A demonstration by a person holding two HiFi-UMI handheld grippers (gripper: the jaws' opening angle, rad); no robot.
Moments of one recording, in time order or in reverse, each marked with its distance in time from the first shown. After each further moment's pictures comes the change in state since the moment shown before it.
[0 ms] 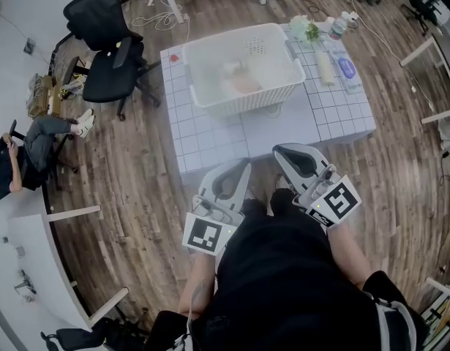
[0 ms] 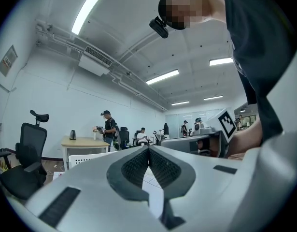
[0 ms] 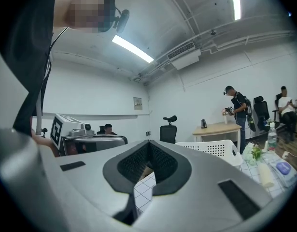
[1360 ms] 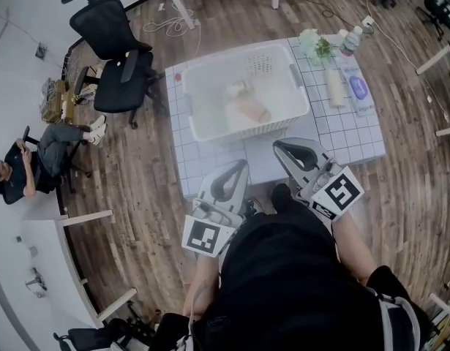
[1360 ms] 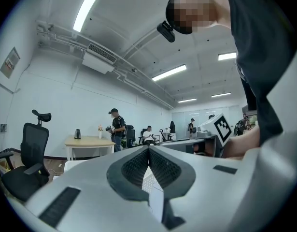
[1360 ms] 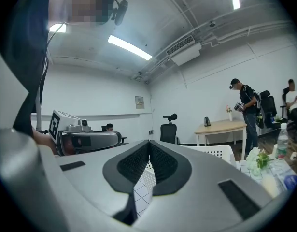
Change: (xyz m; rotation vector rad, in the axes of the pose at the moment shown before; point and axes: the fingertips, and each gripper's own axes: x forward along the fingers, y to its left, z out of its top) left arm 0.091 0.046 0.007 -0.007 0.033 0.072; right arm 0.042 -0.110 0.010 0.012 0.025 0.069
